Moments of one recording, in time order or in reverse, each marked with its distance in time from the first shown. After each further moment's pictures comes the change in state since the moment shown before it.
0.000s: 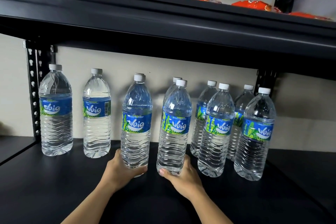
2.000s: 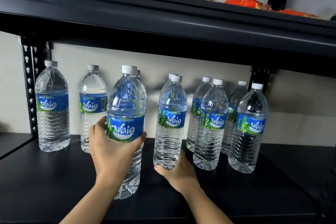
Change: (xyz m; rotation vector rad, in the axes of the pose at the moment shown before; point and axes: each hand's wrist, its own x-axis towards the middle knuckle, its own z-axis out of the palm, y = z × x) left_hand -0.065 0.096 -0.028 -0.296 0.594 0.258; right_hand -0.006 -0.004 0.002 -0.072 0.034 -0.019
